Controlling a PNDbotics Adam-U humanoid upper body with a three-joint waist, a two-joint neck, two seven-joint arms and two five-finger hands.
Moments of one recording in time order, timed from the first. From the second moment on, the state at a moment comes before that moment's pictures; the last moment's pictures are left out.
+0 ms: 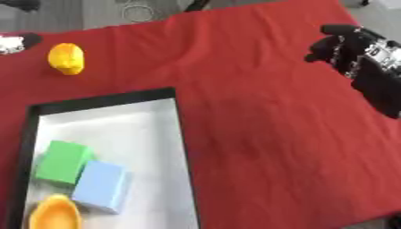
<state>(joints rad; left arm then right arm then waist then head) -1.05 0.67 -0.17 -1.11 -0.52 -0.33 -0.46 -0.39 -0.63 -0.10 -1.77 -0.50 -0.01 0.46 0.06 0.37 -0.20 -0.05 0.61</state>
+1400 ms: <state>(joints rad) -1.07 0.60 -0.15 -0.95 -0.92 -0.29 -0.38 -0.42 -0.59 -0.08 -1.76 -0.43 -0.01 0.48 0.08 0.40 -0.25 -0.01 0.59</state>
